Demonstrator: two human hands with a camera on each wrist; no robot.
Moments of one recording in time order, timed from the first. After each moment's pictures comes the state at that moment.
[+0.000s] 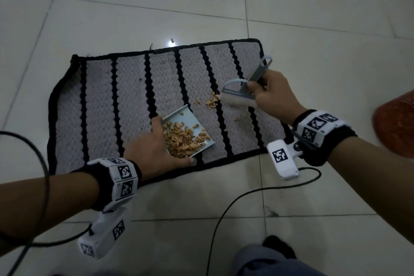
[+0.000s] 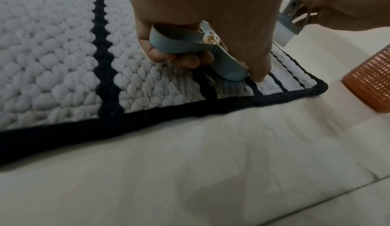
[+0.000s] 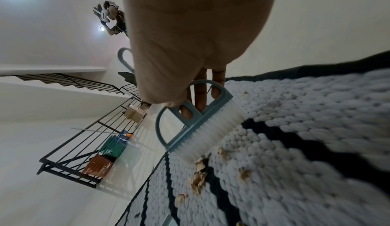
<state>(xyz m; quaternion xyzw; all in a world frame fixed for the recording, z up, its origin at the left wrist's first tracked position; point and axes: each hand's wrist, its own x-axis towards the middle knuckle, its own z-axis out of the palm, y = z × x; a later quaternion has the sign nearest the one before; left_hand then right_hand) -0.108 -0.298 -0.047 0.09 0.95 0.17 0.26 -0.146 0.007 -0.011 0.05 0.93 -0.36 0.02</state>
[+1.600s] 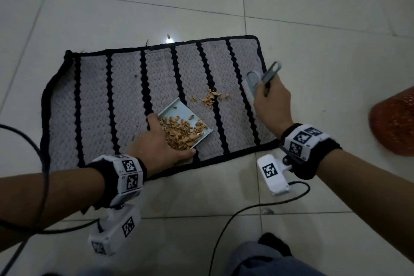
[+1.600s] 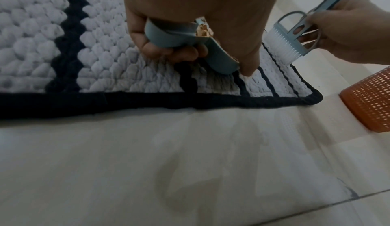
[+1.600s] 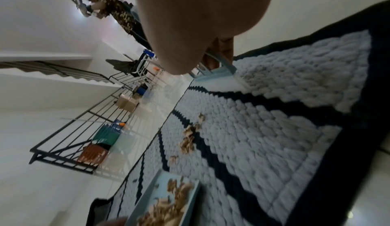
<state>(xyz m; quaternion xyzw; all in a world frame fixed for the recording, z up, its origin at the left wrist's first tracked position) -0.104 -0.281 -0.055 0.02 0.93 0.26 0.27 -0.120 -0.002 -0.035 0.19 0.90 -0.37 -0.11</state>
